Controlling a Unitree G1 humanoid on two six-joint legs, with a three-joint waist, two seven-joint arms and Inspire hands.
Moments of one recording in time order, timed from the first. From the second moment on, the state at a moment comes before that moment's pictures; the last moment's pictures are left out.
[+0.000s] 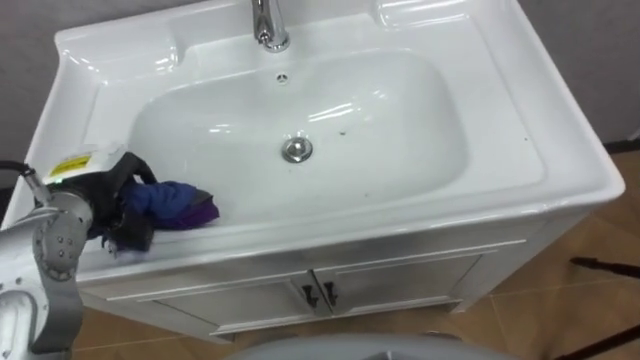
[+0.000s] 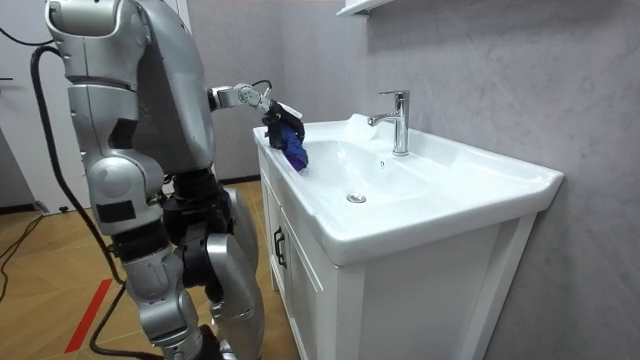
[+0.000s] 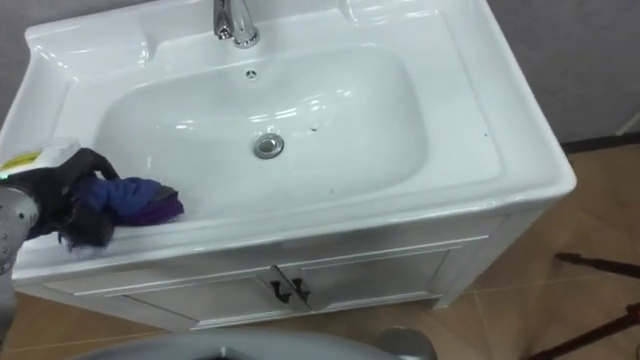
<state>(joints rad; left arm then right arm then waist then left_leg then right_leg) 0.29 0.41 0.21 -0.25 1.06 0.12 -0.65 0.14 -0.38 -0.07 1.32 -0.13 0.02 0.15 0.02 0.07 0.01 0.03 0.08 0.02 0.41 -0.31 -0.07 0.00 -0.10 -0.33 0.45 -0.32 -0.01</state>
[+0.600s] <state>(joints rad) 0.32 0.35 0.21 -0.14 1.05 0.04 -0.30 0.17 -0.35 -0.07 1.31 -0.12 -0.02 0.06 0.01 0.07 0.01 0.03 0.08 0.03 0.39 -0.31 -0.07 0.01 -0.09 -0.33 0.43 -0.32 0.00</state>
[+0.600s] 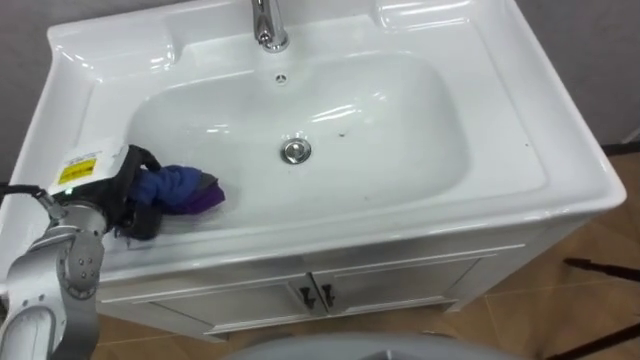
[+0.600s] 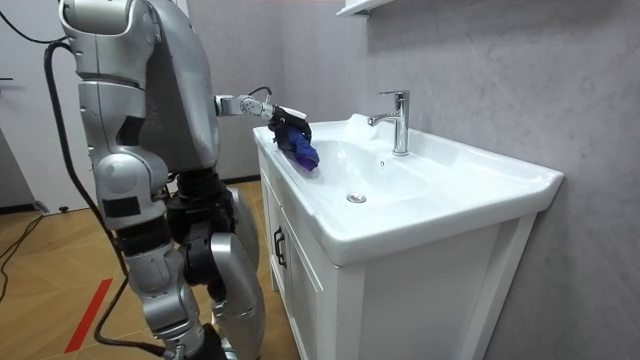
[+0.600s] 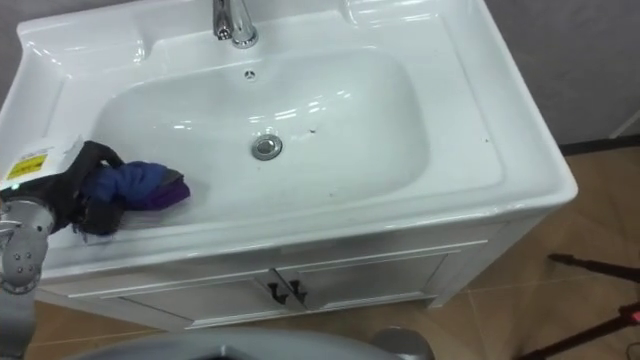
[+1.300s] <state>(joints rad) 0.23 0.33 0.23 0.02 0.90 0.02 0.02 0.23 -0.33 -0.06 1.28 -0.13 0.00 0.06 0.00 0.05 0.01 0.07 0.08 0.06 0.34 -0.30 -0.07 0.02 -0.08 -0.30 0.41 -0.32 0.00</state>
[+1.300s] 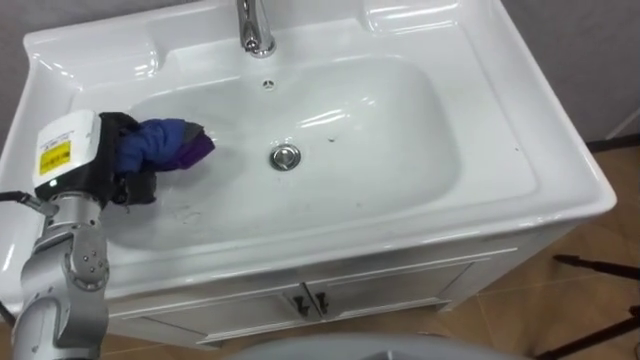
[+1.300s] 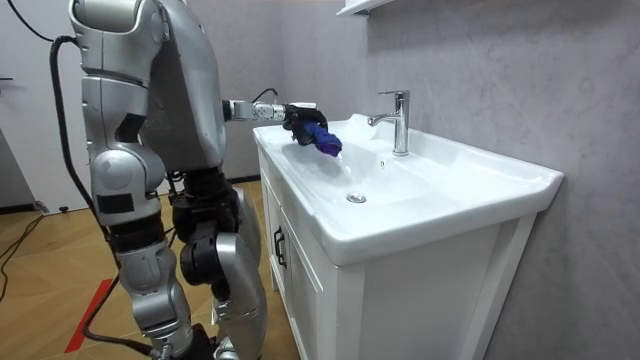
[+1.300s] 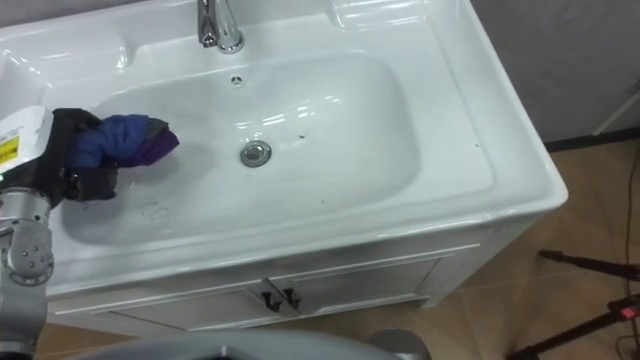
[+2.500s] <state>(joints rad) 0.11 0.38 0.35 0.35 0.88 0.16 0.32 0.29 -0.31 -0.13 1.20 -0.17 0.09 0.07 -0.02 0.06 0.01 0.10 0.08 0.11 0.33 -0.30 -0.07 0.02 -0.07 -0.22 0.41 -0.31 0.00</state>
